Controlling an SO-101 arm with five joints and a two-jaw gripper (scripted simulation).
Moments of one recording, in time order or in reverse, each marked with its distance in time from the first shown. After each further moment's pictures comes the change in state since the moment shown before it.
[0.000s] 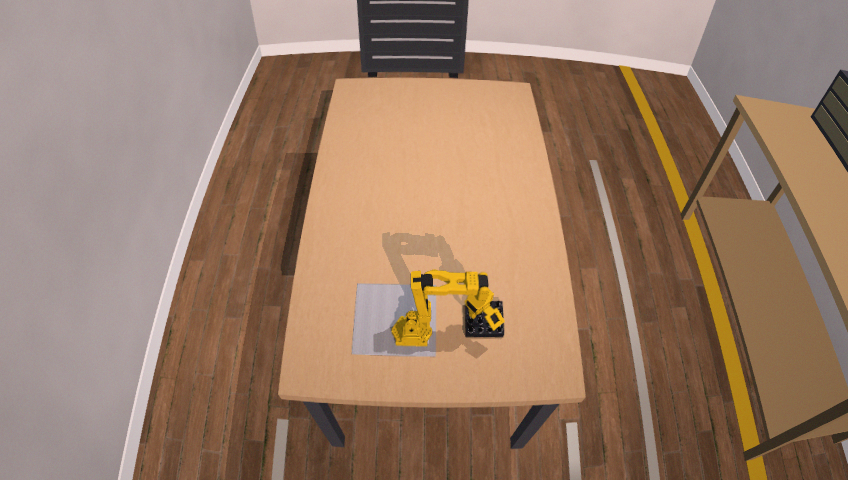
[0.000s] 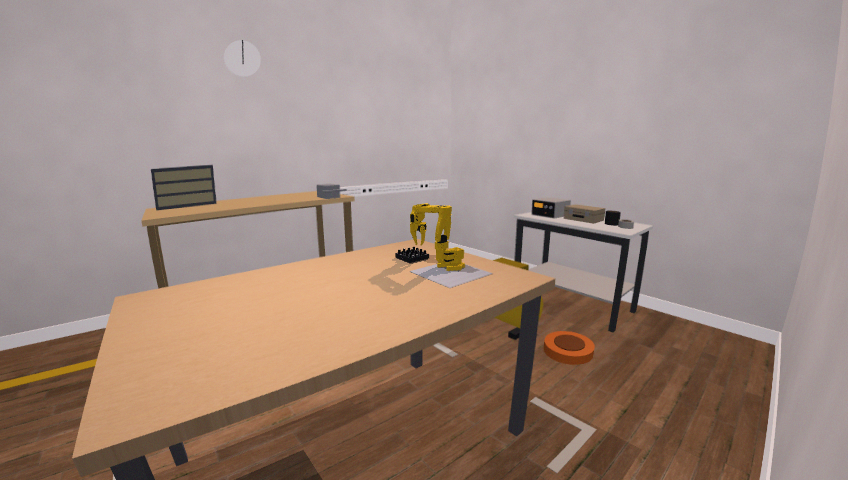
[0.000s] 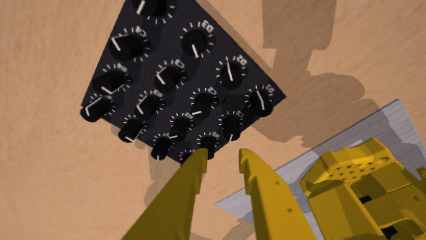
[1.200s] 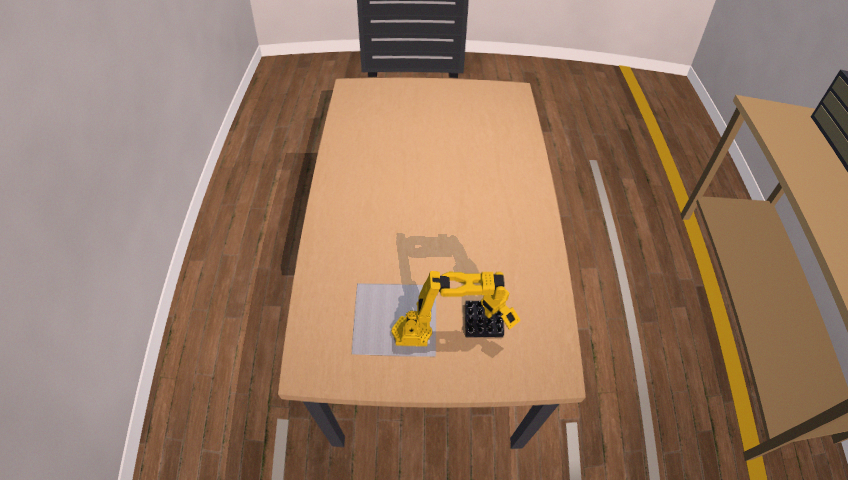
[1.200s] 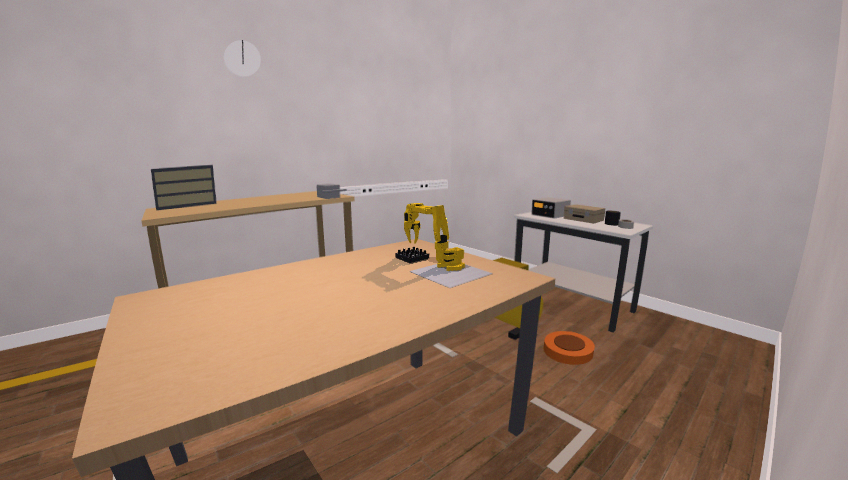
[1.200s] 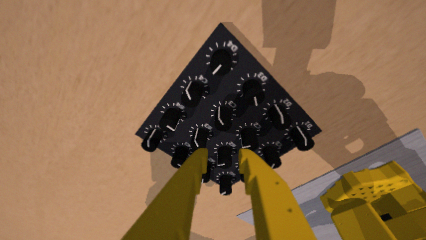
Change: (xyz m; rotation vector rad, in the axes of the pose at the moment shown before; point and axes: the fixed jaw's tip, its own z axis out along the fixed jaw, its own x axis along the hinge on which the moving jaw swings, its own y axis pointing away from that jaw) arm -0.027 0.034 -0.001 -0.014 -0.011 0.000
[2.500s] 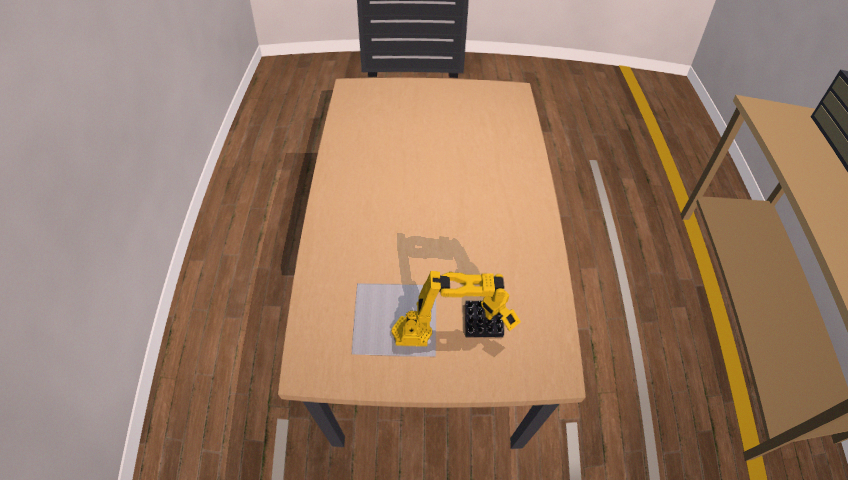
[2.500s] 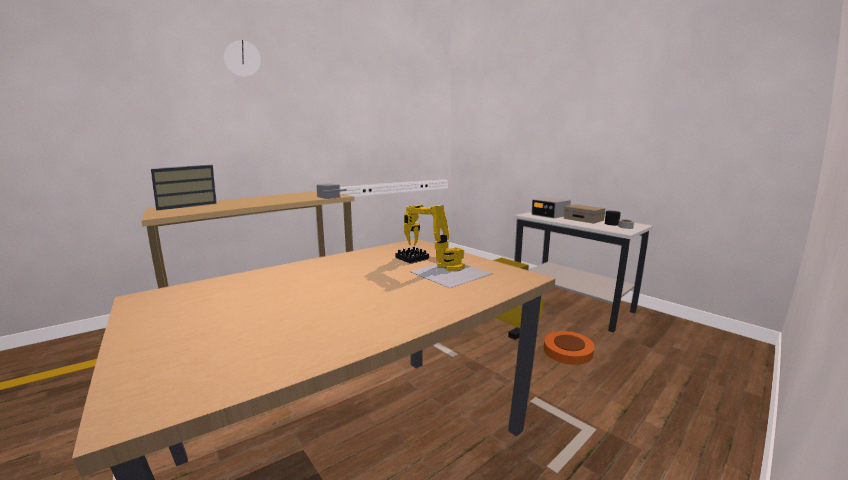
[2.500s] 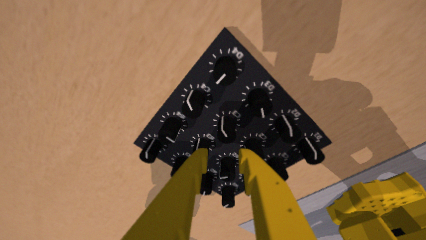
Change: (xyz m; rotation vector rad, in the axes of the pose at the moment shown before) arm -0.002 0.002 0.010 -0.012 -0.009 0.000
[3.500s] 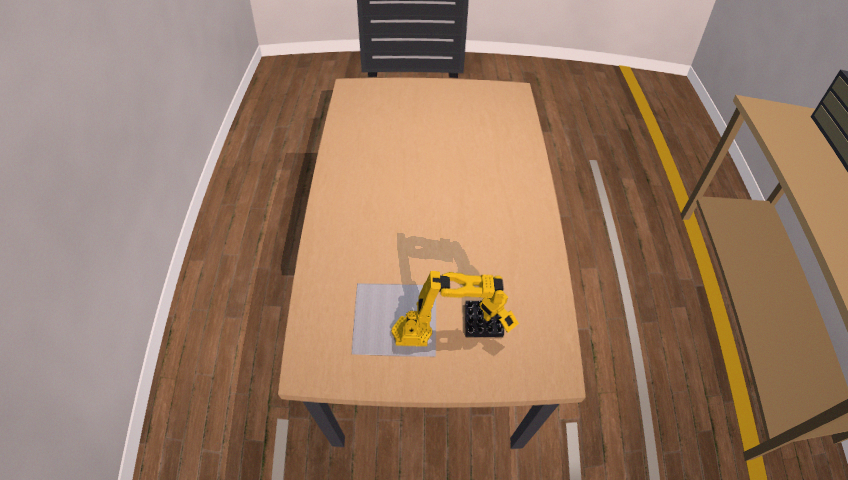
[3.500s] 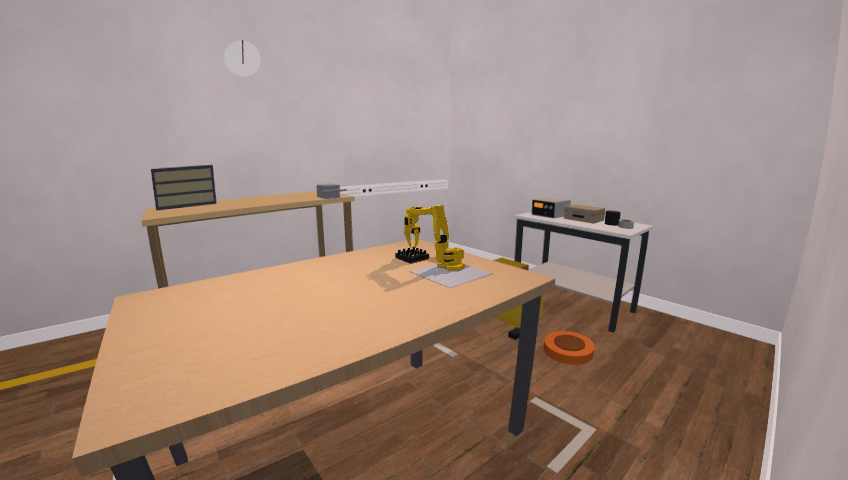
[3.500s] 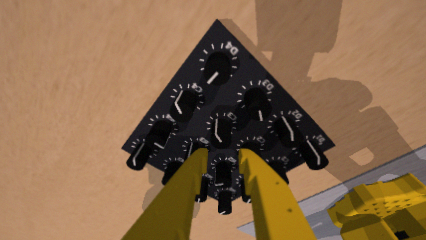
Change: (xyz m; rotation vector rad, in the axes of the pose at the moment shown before) arm 0.003 -0.003 0.009 0.018 0.014 0.003
